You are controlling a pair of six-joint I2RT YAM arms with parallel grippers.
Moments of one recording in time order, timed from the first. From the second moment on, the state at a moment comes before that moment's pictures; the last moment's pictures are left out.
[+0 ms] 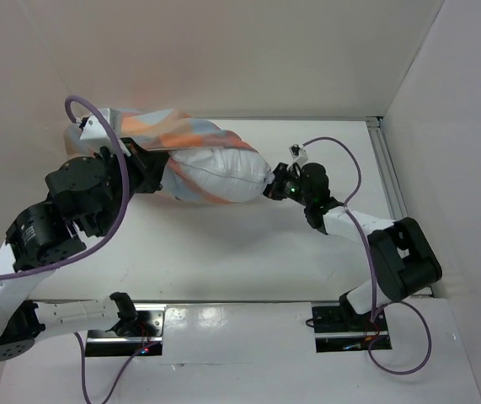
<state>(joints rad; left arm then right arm) -0.95 1.00 1.64 -0.76 -0.66 -0.47 0.40 1.48 0.70 0.57 -0.40 0.72</state>
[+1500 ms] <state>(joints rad) 0.15 1.57 2.26 -0.14 0.88 -0.99 0.38 1.41 2.26 -0.26 0.00 0.14</state>
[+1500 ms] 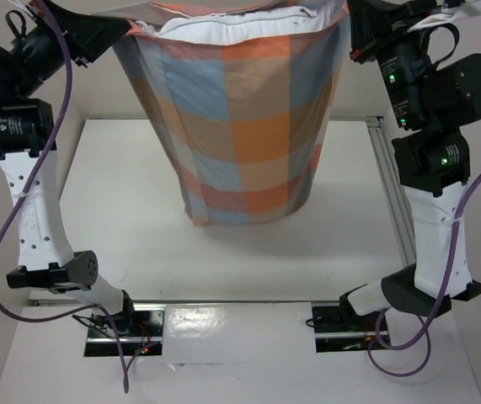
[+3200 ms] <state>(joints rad) 0.15 1.58 2.01 0.38 1.12 -1.35 0.37 1.38 1.87 -0.08 0.07 0.18</state>
